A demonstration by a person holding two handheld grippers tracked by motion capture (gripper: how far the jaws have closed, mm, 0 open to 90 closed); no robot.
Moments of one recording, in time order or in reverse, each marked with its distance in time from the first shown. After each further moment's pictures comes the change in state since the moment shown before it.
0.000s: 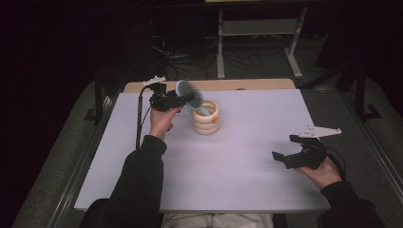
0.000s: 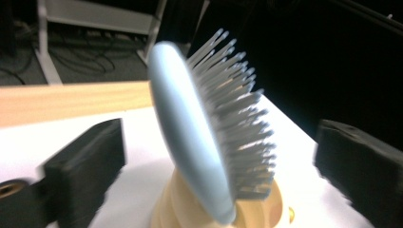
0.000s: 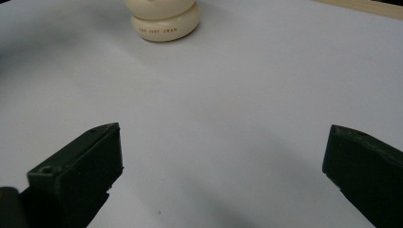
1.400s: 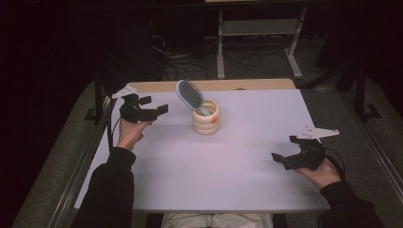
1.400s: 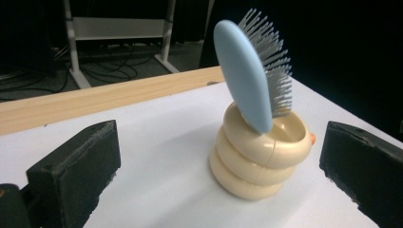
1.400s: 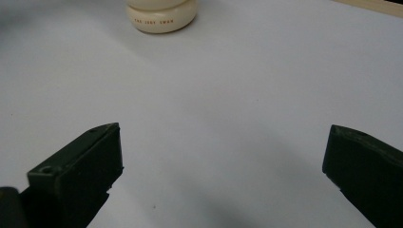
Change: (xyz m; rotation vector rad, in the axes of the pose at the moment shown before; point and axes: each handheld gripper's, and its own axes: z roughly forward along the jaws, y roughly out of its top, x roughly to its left) left arm 0.027 -0.015 -0.083 -0.001 0.057 0.173; right arm 0.002 -0.002 0.002 0.022 -0.023 -0.020
